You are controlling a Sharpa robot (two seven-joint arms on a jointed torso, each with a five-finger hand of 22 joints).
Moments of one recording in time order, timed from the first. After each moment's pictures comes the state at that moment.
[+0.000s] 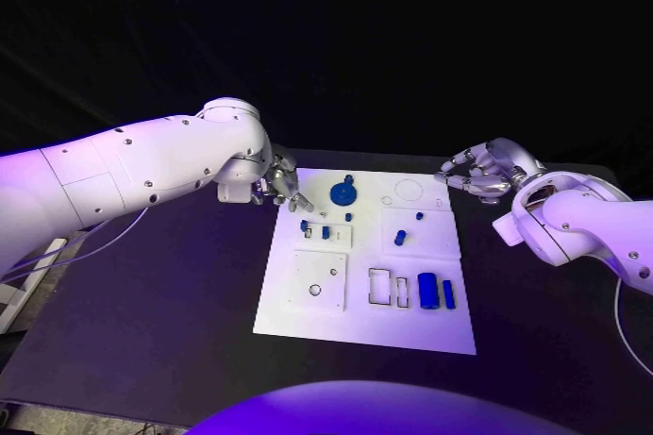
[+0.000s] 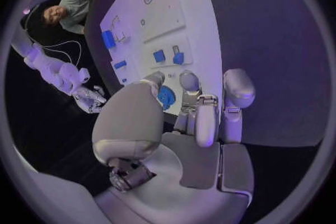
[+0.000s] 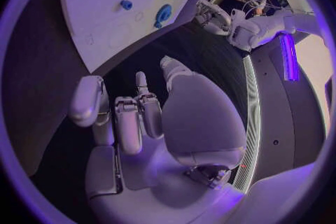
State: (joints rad) left arm 1.36 -0.66 -0.05 1.31 -1.05 0.42 -0.62; left_hand 1.10 -0.12 0.22 0.29 0.23 0.81 0.06 0.73 0.54 1.23 -0.02 1.00 0.75 1.47 -0.07 1.53 1.31 0.12 1.37 0.04 1.02 1.31; right arm 1.27 -0.89 -0.14 1.51 -0.87 -0.53 -0.12; right_hand 1.29 -0.18 0.19 0.29 0.27 0.91 0.12 0.20 0.47 1.46 0.04 1.41 1.31 1.47 -0.02 1.53 1.31 0.08 1.37 0.08 1.13 1.24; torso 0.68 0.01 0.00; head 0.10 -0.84
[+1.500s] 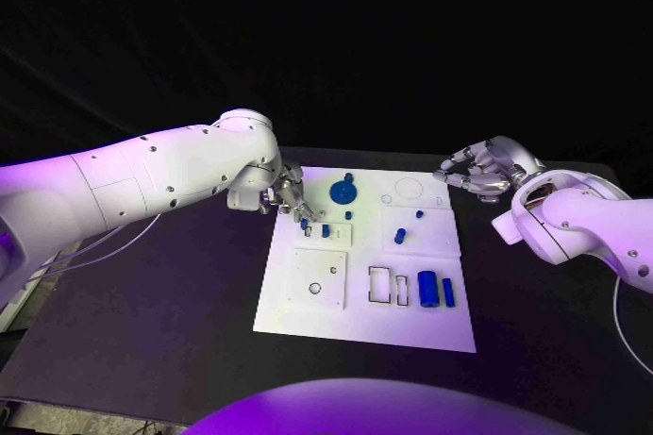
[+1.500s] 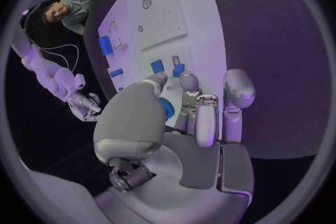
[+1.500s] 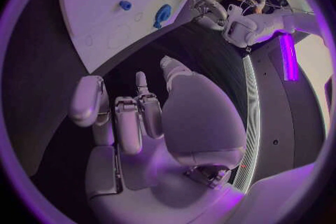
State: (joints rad) left arm 1.34 -0.61 -0.07 1.25 -1.03 0.46 -0.62; left_hand 1.13 -0.10 0.22 0.29 0.28 0.81 0.06 0.72 0.54 1.22 -0.02 1.02 0.77 1.46 -0.07 1.54 1.31 0.12 1.37 0.04 1.02 1.31; right arm 1.27 -0.89 -0.14 1.51 -0.87 -0.53 -0.12; right_hand 1.29 -0.18 0.19 0.29 0.27 0.91 0.12 0.20 0.47 1.46 0.04 1.41 1.31 1.47 -0.02 1.53 1.31 0.08 1.37 0.08 1.13 1.24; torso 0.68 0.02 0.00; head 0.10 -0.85
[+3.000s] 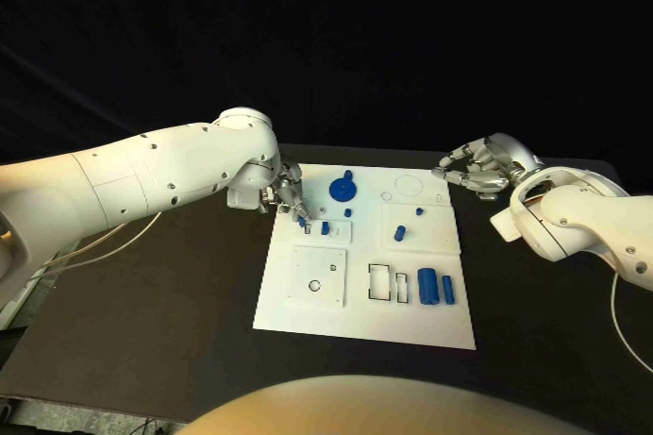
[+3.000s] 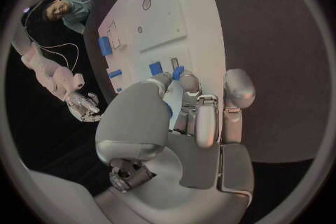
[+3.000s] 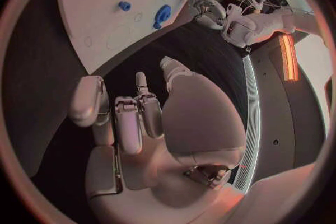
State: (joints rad) left arm 1.33 -0.60 -0.07 1.23 -1.02 0.47 -0.63; left_hand 1.22 -0.08 0.27 0.28 0.29 0.81 0.06 0.72 0.55 1.21 -0.02 1.03 0.77 1.46 -0.07 1.54 1.31 0.12 1.37 0.04 1.02 1.31; right arm 1.27 -0.89 -0.14 1.51 -0.87 -0.53 -0.12; right_hand 1.29 -0.17 0.19 0.29 0.27 0.91 0.12 0.20 0.47 1.46 0.04 1.41 1.31 1.47 -0.03 1.53 1.31 0.08 1.37 0.08 1.13 1.24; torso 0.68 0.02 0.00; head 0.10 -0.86
